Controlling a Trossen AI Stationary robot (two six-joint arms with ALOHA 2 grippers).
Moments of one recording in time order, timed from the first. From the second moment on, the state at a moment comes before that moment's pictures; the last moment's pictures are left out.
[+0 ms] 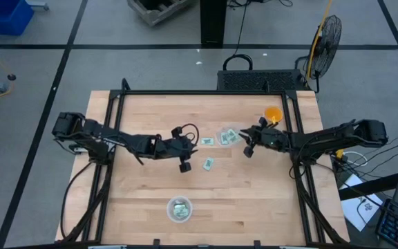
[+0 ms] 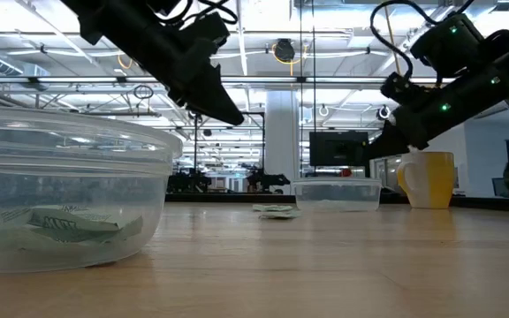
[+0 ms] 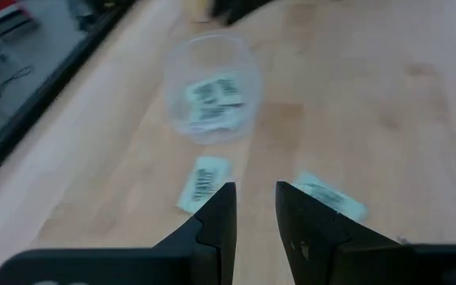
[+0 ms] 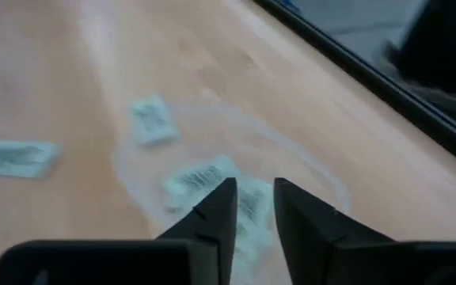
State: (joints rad) left arm -0.10 1.55 0.86 0.06 -0.35 -0.09; right arm -0.12 1.09 0.21 0.38 0.37 0.08
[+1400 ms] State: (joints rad) left arm 0.21 1.91 0.86 0.33 -0.03 -0.37; right arm -0.12 1.09 0.21 0.70 0.11 0.06
